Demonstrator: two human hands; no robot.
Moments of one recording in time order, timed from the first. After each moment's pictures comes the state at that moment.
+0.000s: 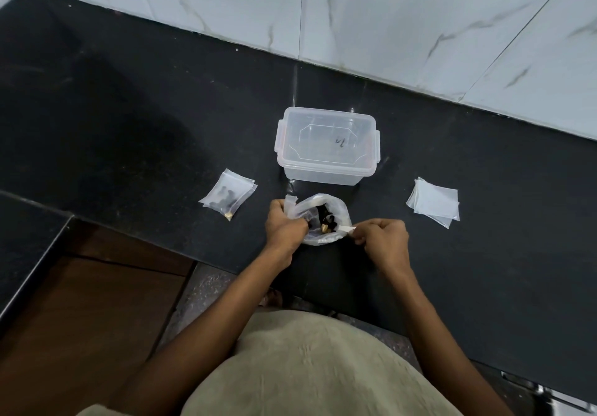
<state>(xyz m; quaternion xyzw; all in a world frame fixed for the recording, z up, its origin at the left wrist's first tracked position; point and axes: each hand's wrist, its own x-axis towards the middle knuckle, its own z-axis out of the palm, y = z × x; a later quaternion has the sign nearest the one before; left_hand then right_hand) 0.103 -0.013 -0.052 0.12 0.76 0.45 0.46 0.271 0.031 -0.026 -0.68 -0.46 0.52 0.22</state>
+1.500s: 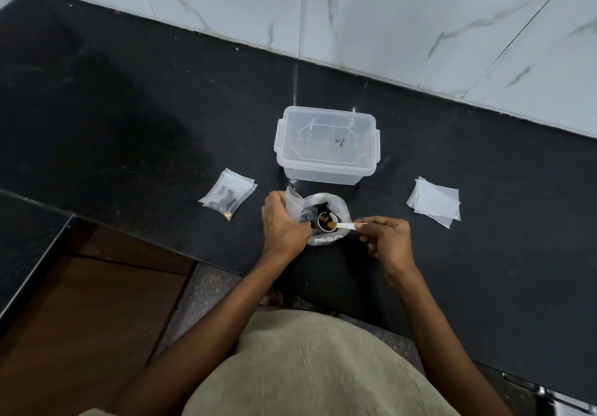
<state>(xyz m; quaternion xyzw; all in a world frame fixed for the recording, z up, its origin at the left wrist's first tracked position) 0.102 -0.019 -0.056 0.31 0.80 0.41 0.31 0.281 0.034 -0.028 -0.61 -0.42 0.61 0.28</state>
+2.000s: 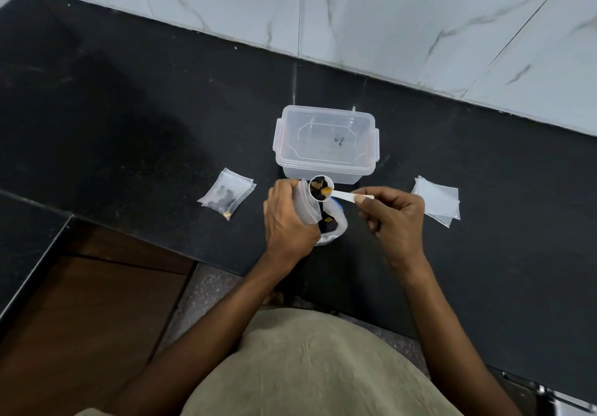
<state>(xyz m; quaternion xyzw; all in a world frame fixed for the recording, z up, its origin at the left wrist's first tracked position) 0.112 -0.018 -0.039 0.44 0.76 0.45 0.15 0.265 0.035 0.029 -0.48 -0.52 0.57 0.41</state>
